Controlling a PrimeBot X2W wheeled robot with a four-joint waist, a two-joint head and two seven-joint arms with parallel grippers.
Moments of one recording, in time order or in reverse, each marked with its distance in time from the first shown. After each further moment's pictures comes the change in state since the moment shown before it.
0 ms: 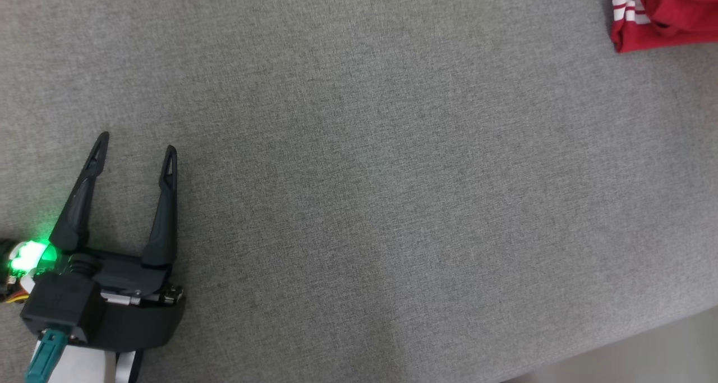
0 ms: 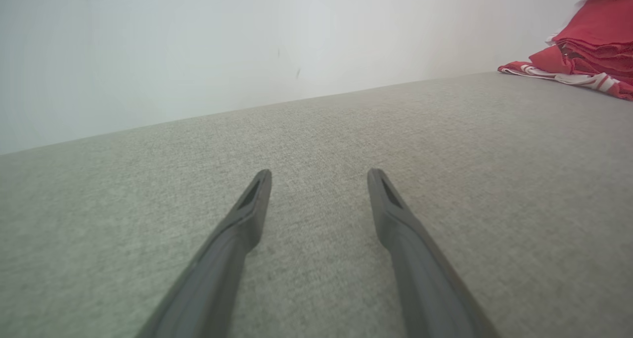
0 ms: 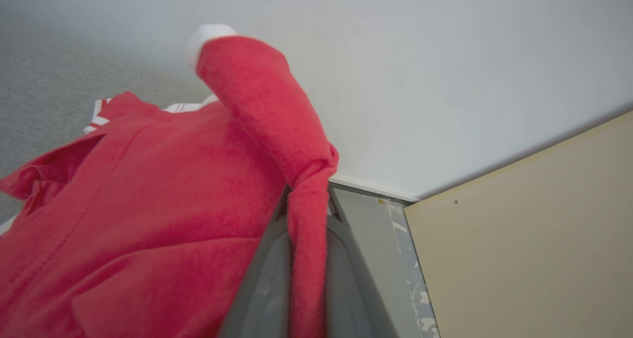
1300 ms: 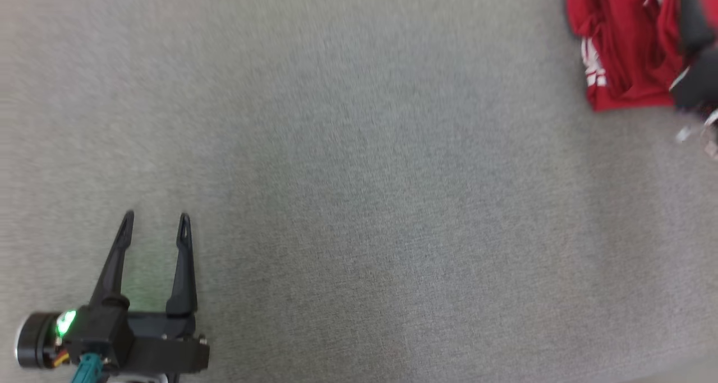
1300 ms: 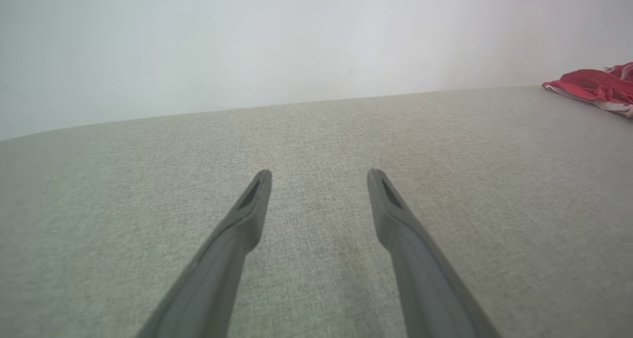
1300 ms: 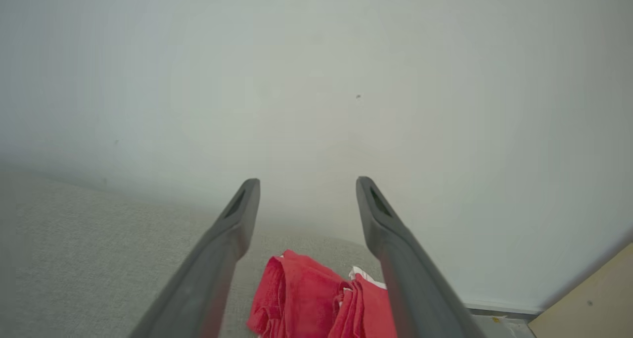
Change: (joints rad) left arm 0.127 -0.086 0.016 0.095 -0.069 0.062 -0.003; right arm 0.252 0.231 -0.226 -0.150 -0.082 0.000 -0.244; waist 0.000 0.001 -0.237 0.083
